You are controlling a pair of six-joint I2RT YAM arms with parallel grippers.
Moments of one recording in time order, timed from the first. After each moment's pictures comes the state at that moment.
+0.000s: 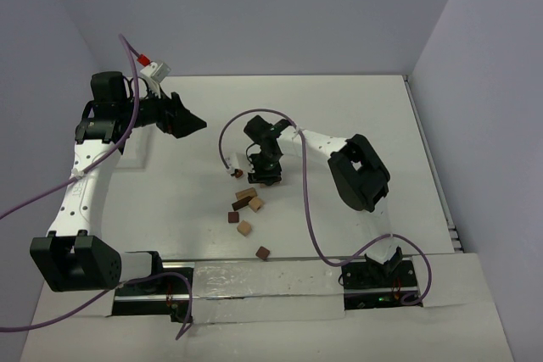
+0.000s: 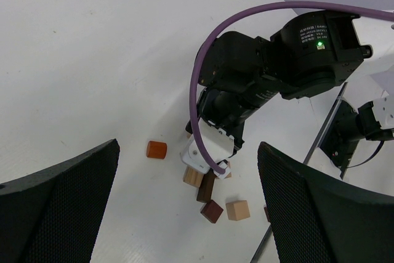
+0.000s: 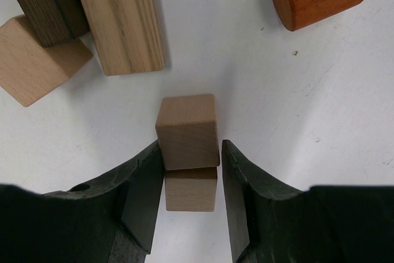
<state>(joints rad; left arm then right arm) -0.01 1.29 1.30 -0.53 0.94 0.04 0.75 2.09 1.57 -0.84 -0.28 -1.03</state>
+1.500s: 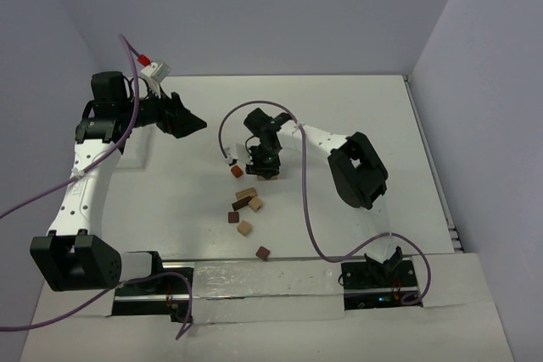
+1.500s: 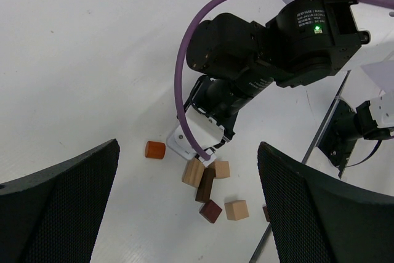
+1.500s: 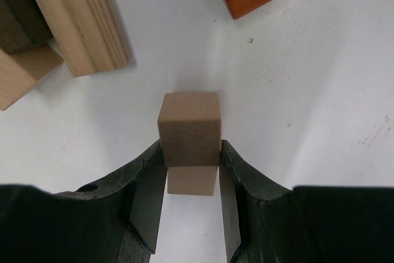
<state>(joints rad) -0.01 1.30 1.30 -0.53 0.94 0.04 0.72 2.12 1.65 -0.87 -0.27 -0.96</state>
